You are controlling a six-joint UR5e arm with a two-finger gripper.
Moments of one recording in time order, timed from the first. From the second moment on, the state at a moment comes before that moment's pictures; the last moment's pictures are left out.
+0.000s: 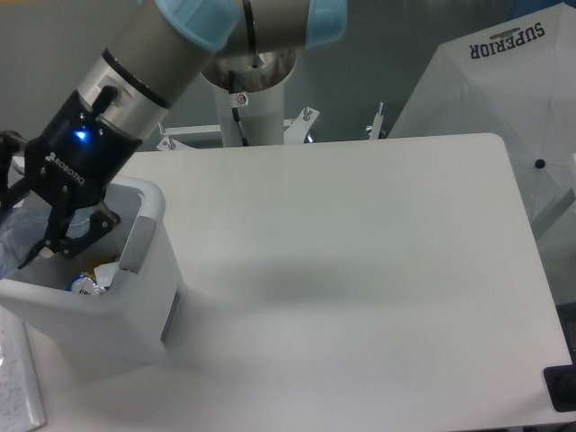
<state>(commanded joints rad) 2.21 -1.79 -1.51 -0.74 0.70 0.28</state>
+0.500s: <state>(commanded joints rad) 2.26 -1.75 -1.61 -0.74 0.71 0.40</state>
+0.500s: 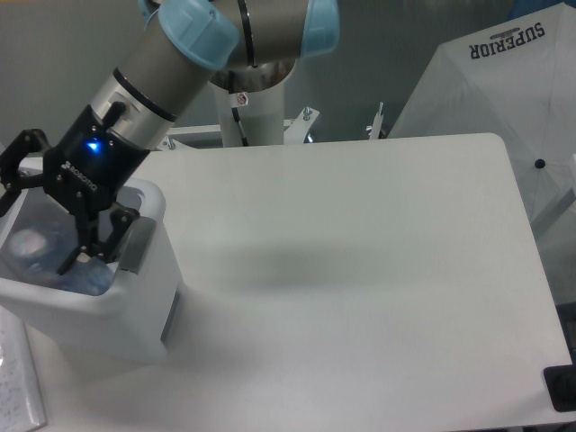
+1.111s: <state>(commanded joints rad) 2.56 -1.77 -1.61 -0.74 0.71 0.60</state>
